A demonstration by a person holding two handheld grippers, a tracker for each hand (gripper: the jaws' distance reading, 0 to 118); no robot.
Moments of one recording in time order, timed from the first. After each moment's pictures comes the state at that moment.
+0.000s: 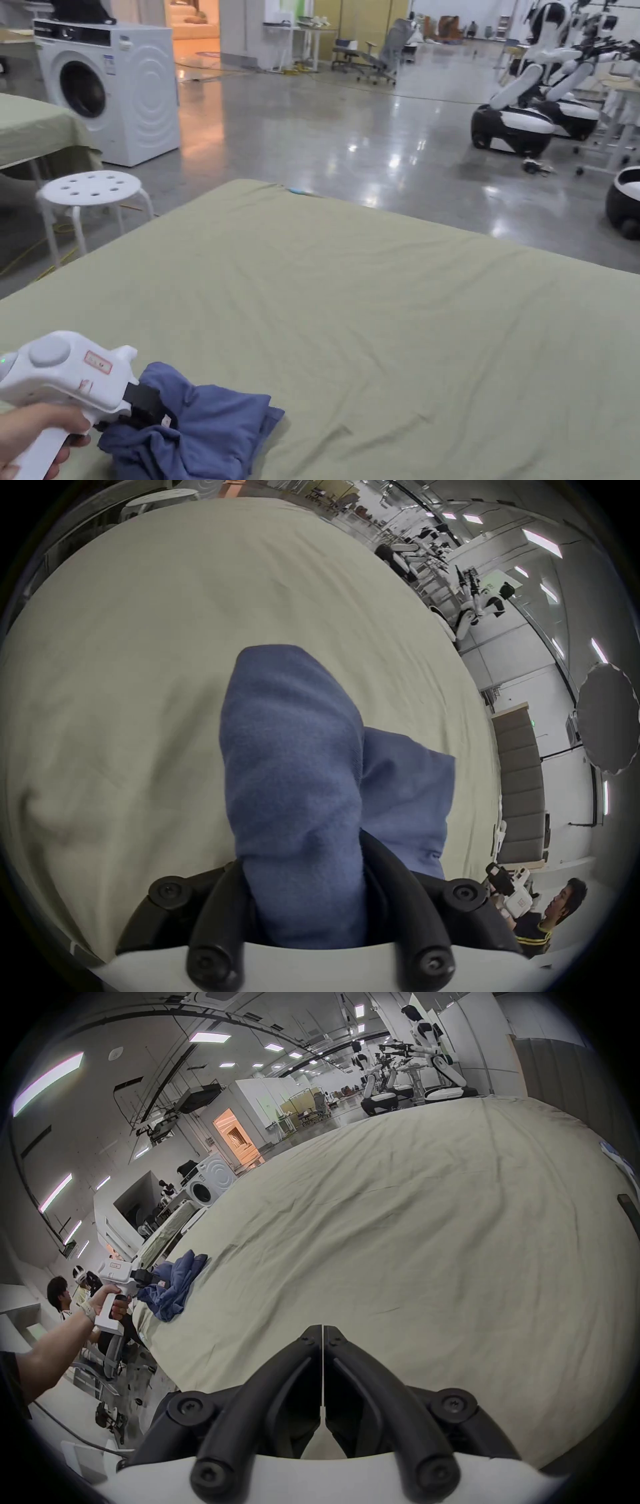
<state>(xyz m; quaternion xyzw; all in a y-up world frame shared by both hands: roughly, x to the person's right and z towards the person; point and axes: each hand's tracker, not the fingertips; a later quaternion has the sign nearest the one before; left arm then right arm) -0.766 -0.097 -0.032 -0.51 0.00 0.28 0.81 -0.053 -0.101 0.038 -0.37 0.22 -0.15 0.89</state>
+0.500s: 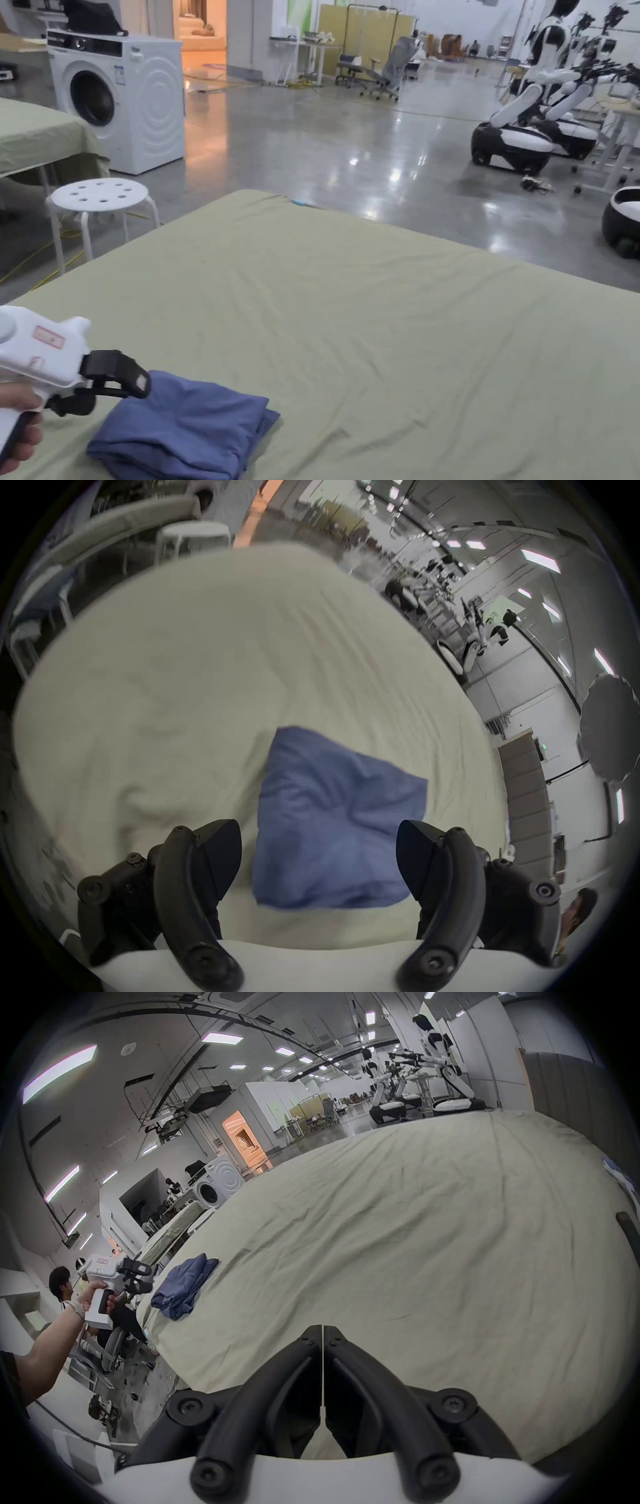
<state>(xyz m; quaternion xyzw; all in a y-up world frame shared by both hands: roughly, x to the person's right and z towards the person) -0.767 -0.017 0.033 -0.43 0.05 0.29 0.85 -0.053 -0.074 0.052 -0.35 0.23 -0.13 0.90</state>
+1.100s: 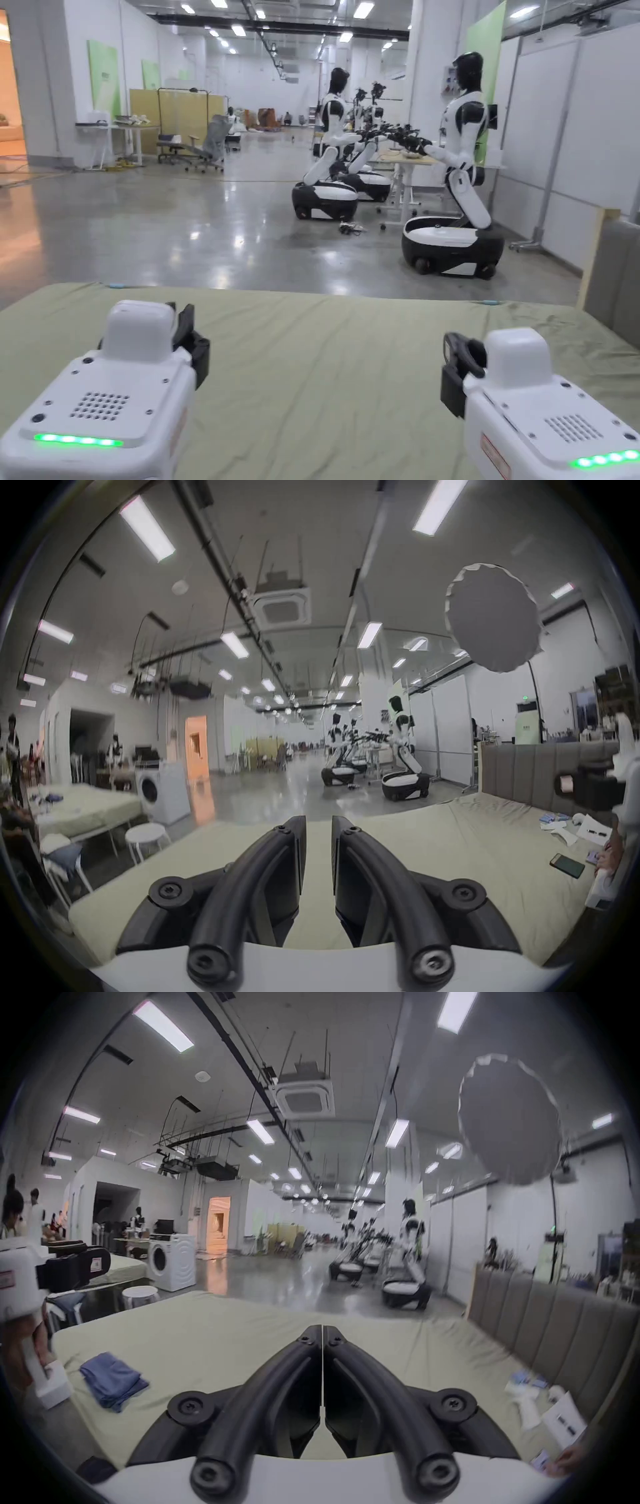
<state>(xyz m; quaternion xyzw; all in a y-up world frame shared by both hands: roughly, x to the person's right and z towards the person) -0.329 0.140 0.064 0.03 0.04 -0.06 1.00 -0.018 0.139 0.046 0.01 0.08 0.06 0.99</state>
